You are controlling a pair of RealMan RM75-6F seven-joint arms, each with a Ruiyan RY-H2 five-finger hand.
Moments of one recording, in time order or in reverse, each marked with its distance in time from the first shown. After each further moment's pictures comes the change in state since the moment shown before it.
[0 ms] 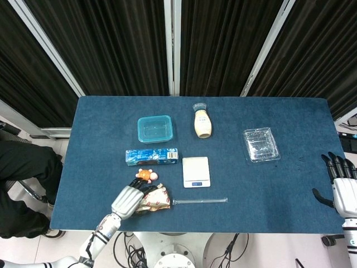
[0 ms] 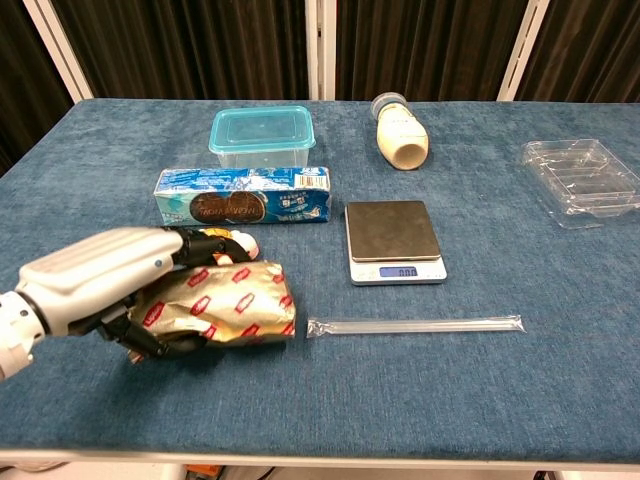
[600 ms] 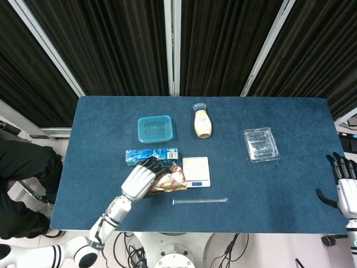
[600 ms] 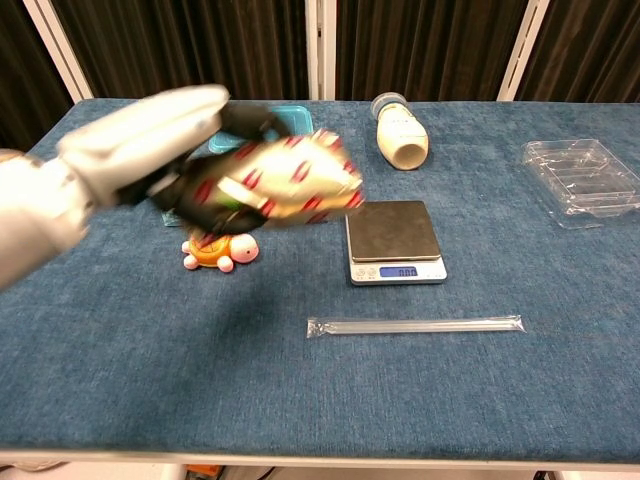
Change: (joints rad) left arm -0.148 -0.013 -0.186 -0.029 0.054 0.010 -0.037; right arm -0.013 0.002 0.005 0.024 0.008 0.011 0.047
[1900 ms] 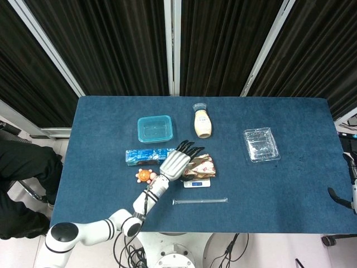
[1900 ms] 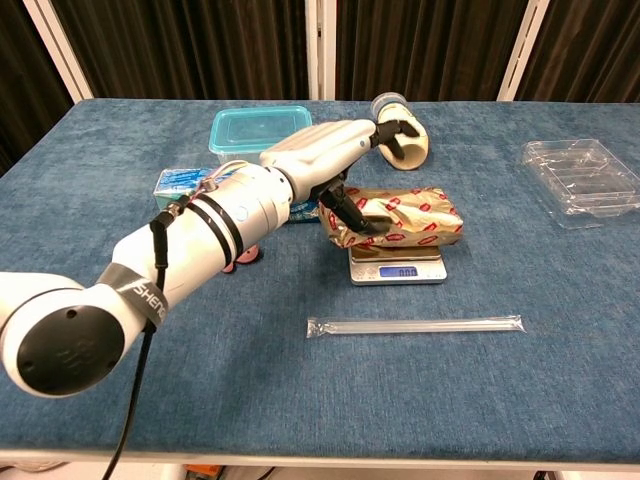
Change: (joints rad) left arm -0.361 -0.402 -0.123 0.634 -0.159 -0.154 -0.226; right arm -0.023 0.012 0.023 0.058 0.022 0.008 0.097
